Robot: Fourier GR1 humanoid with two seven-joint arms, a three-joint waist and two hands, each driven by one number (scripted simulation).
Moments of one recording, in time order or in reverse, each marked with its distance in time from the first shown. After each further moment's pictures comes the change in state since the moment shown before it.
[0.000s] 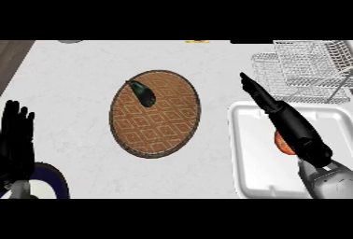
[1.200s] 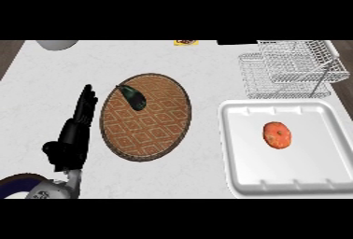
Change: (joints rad) left arm -0.142 -0.061 -0.303 -0.001 -0.222 -0.040 0.037; right arm 0.586 -0.011 -0.772 0.056 -0.473 0.277 -0.404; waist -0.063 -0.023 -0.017
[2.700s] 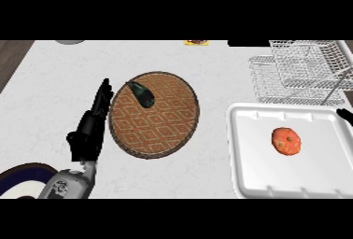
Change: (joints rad) left arm -0.075 -0.087 -0.002 0.050 -0.081 -0.051 0.034; right arm -0.233 -0.293 0.462 -0.601 0.715 -0.056 1.154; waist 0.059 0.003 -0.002
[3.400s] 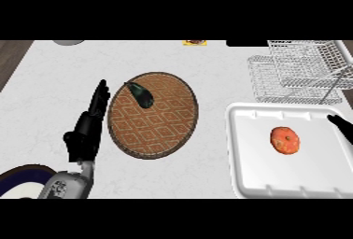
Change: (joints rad) left arm 0.020 -0.037 0.066 0.015 -0.036 -0.057 -0.017; right arm -0.010 0.093 0.029 0.060 0.158 0.128 0.024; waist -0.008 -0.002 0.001
